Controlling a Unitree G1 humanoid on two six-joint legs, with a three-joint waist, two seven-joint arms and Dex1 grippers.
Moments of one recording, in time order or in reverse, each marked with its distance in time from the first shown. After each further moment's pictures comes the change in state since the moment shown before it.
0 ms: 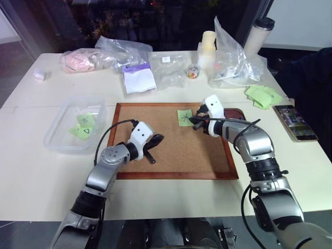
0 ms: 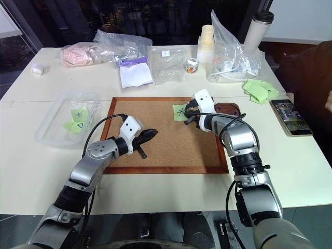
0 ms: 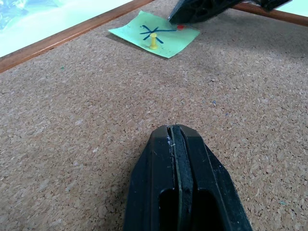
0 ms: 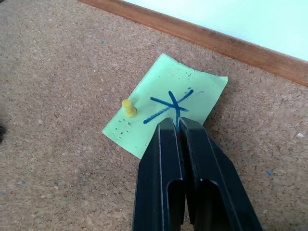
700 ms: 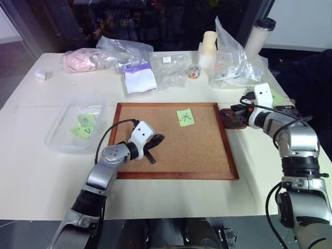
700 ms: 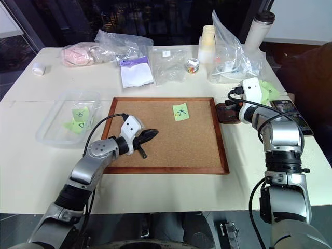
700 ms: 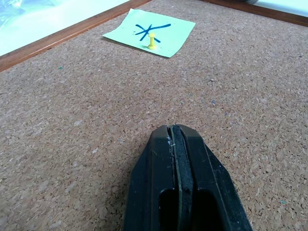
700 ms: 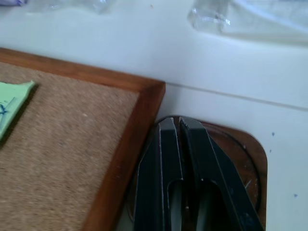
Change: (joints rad) left arm -0.019 -0.003 -0.002 0.032 0.000 -0.003 -0.020; right arm 0.026 -0.198 -0.207 0.207 0.011 -0.086 -0.033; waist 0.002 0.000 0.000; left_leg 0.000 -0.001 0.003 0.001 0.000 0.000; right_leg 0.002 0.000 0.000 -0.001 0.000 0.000
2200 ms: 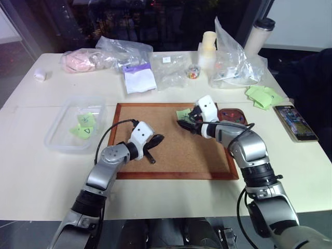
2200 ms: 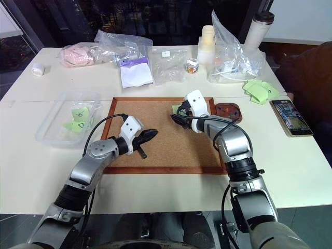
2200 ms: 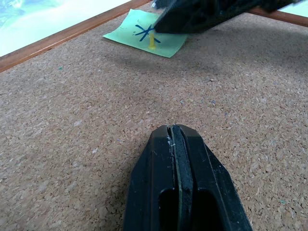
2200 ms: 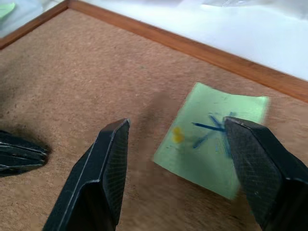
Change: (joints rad) left arm 0.015 0.003 0.004 -0.015 0.000 -0.005 0.003; right arm 0.027 0.279 0.278 -0.214 -0.009 0.016 -0.032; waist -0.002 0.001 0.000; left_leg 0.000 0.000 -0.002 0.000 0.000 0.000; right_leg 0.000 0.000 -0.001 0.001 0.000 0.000
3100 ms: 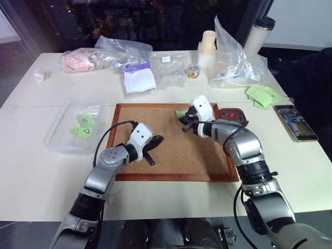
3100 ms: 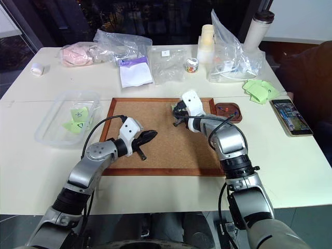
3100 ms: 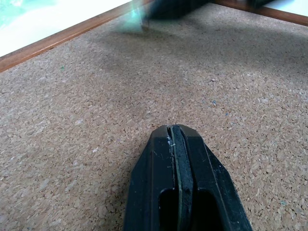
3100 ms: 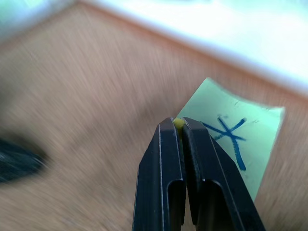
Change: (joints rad) left arm 0.026 0.007 -0.002 -0.037 0.000 0.024 0.013; right arm -0.035 -0.007 -0.020 -0.118 -0.008 0.076 0.022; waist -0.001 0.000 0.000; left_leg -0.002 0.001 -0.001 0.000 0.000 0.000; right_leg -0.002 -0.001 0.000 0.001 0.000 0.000
